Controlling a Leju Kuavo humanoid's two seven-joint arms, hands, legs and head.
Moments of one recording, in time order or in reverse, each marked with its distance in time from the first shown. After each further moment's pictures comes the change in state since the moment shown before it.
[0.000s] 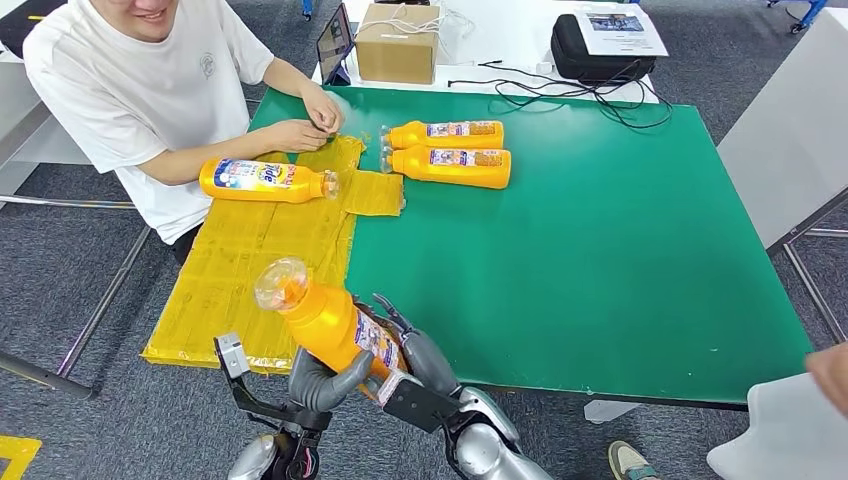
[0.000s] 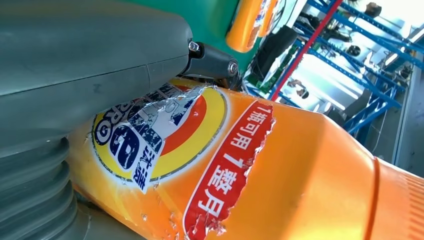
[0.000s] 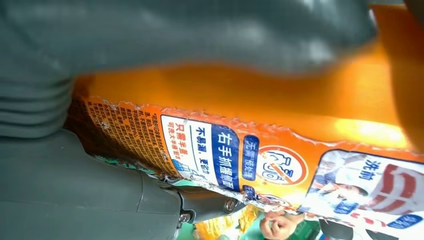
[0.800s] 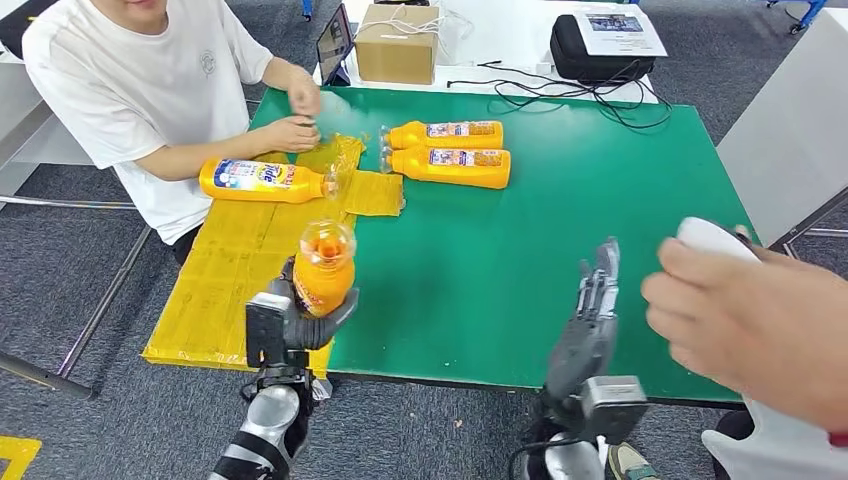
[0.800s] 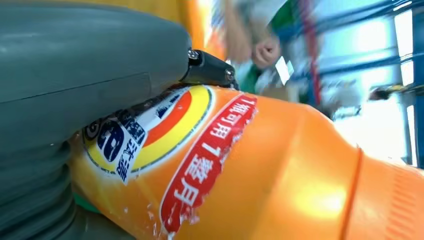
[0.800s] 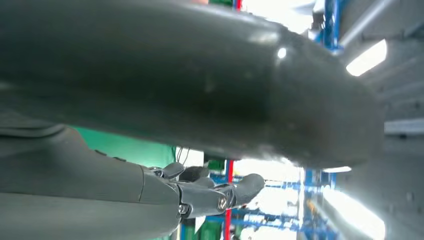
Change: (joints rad) left arm -0.212 -0.009 0.077 0.163 -0.737 0.812 -0.105; right arm 0.256 -0.035 -0.362 -0.610 -0.342 -0.346 -0.181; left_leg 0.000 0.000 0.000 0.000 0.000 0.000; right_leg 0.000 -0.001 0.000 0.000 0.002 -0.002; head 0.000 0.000
